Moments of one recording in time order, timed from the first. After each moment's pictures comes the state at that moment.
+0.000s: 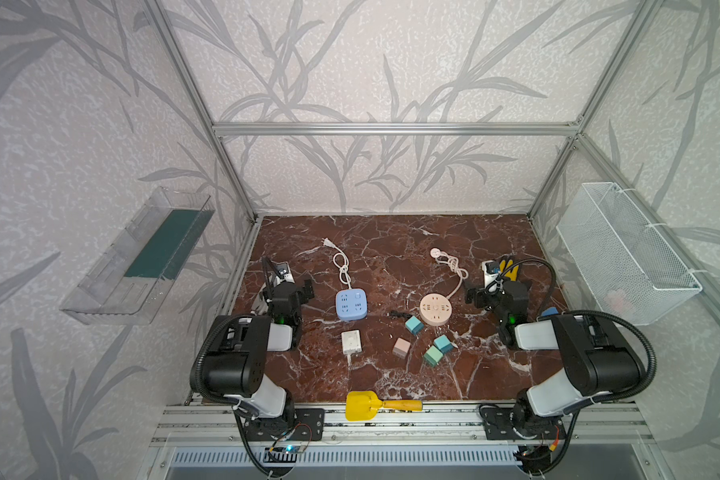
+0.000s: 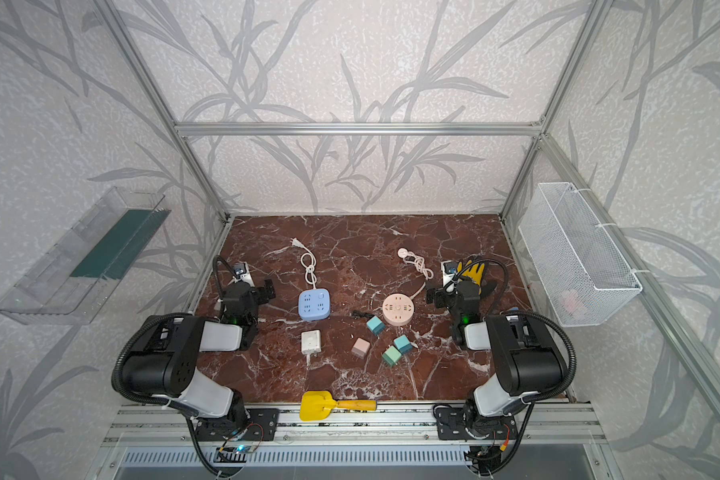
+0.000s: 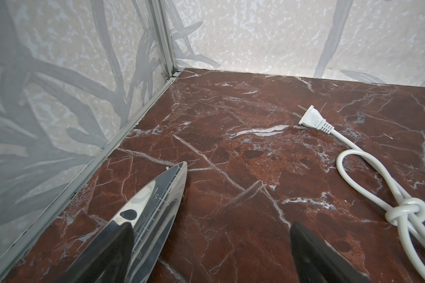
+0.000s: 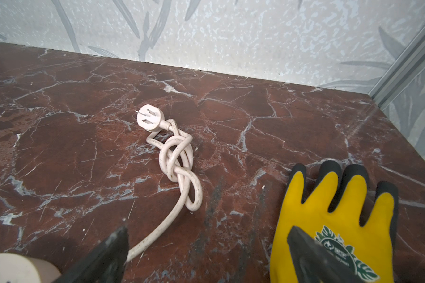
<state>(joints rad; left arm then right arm) -0.01 1.57 0.35 0.87 -0.33 -0.05 0.07 1.58 0.36 0.88 -0.10 -0.08</state>
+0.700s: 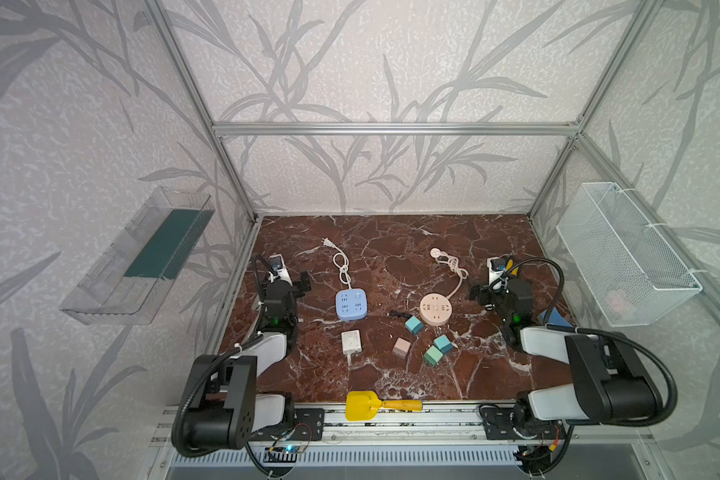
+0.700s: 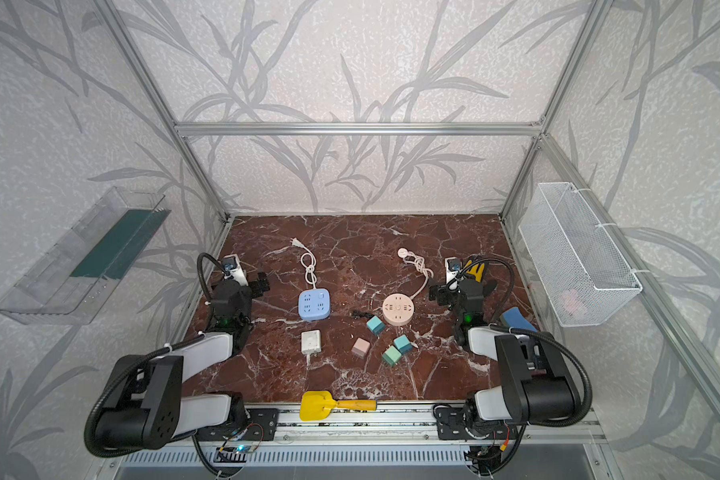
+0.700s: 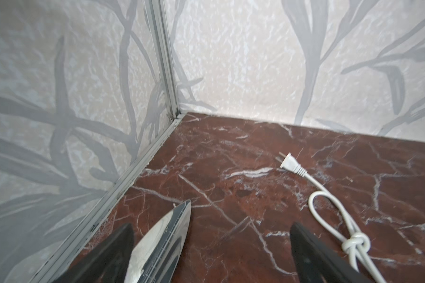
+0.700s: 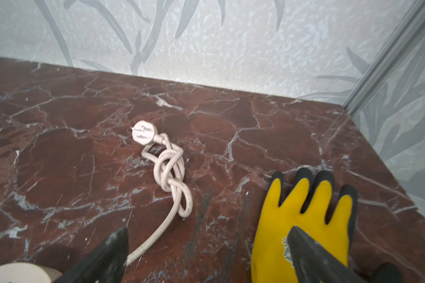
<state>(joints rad) -0.03 1.25 0.35 0.73 -0.33 -0.04 0.09 1.36 0.40 0.66 0.00 -0.05</state>
